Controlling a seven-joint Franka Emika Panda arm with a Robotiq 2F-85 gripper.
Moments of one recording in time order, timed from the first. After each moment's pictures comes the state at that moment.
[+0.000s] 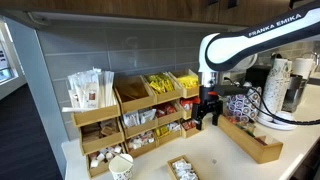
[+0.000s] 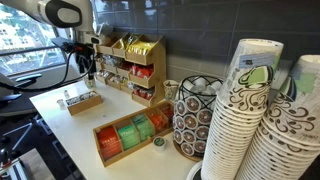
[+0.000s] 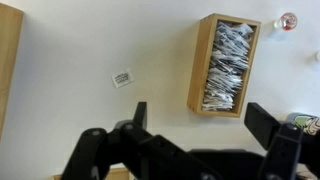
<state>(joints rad) 0.09 -0.27 0.09 -2.21 0.19 1.86 0.15</state>
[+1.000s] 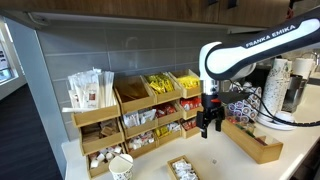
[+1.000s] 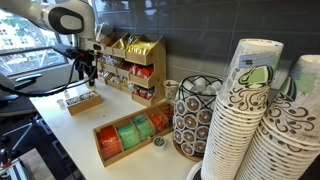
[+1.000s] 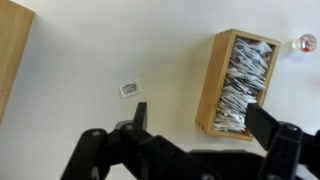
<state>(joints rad) 0.09 -0.25 0.08 -2.26 0.16 1.86 0.06</state>
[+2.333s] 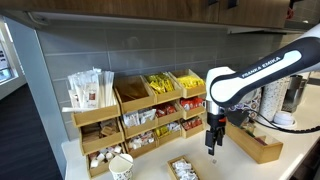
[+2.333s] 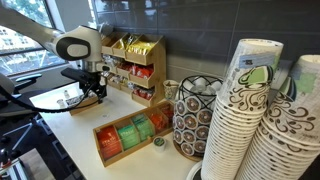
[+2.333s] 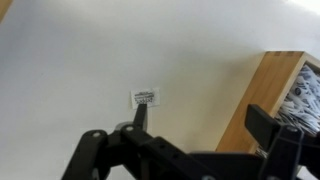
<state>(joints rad) 0.09 -0.20 0.04 -2.45 0.18 2.12 -0.24</state>
